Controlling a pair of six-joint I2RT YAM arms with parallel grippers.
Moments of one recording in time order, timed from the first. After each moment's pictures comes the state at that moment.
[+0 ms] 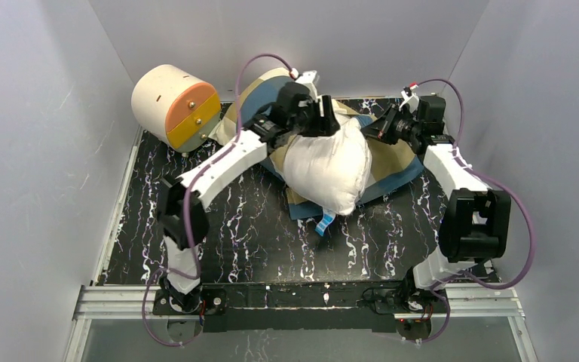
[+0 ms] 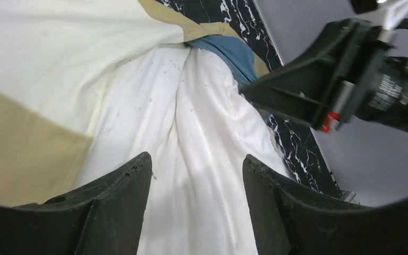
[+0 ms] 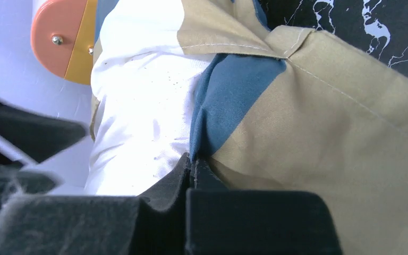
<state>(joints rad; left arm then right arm) -0.73 1.95 1.84 -0.35 0.05 -0.55 0.01 1.58 1.17 -0.07 -0.72 0.59</state>
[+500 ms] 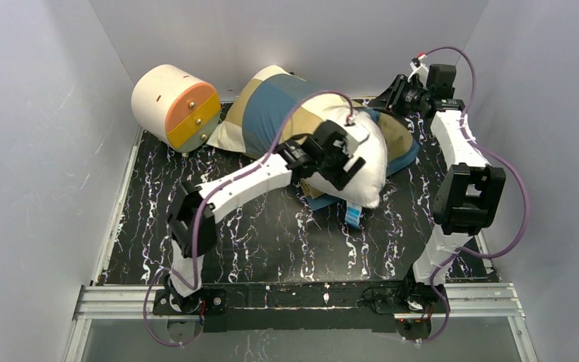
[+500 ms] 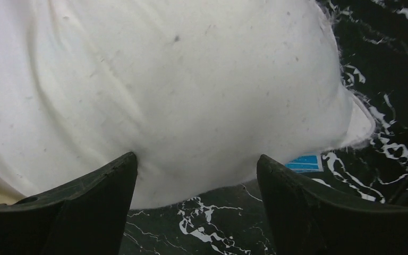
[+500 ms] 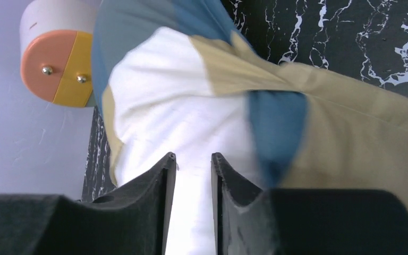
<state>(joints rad) -0.90 1.87 1.75 -0.56 0.01 -0.02 -0.04 1.85 1.65 -0.34 -0.73 0.48</state>
